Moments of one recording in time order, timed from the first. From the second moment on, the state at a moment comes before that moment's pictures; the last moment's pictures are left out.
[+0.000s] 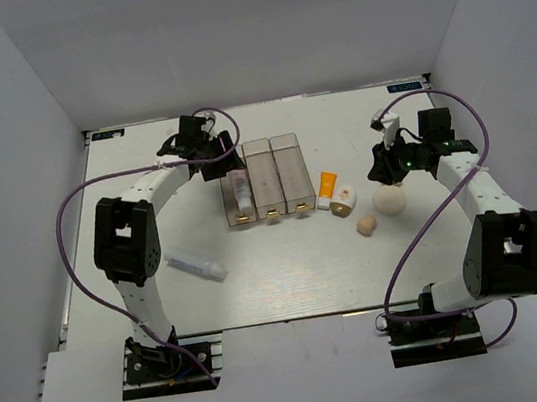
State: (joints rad) left arm -0.32 1.95 1.49 -0.37 0.21 -0.45; right arm -0.04 1.41 1.02 -0.51 -0.70 -0.55
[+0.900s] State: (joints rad) left arm -0.31 1.06 0.82 -0.87 -0.21 -1.22; right arm -0.04 1.46 1.00 -0.49 -0.70 -0.54
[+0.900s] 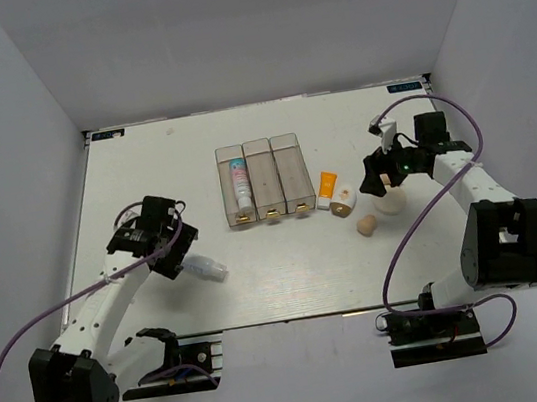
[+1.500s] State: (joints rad) left arm -0.30 1.44 0.81 -0.74 -0.25 -1.25; right arm -0.04 1.43 1.00 -0.49 -0.71 -0.53
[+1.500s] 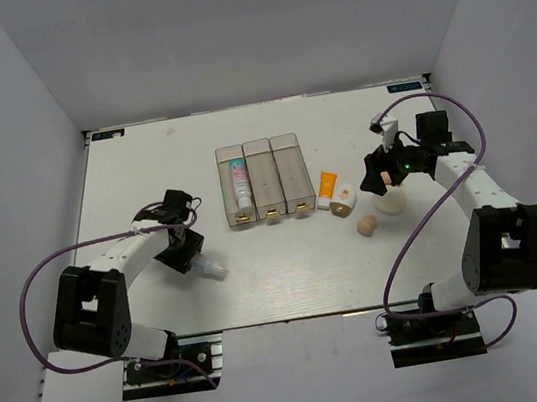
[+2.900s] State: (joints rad) left arm -0.32 2.02 1.65 -0.62 0.17 -0.49; right arm -0.04 1.44 1.00 -0.49 -0.70 -0.53
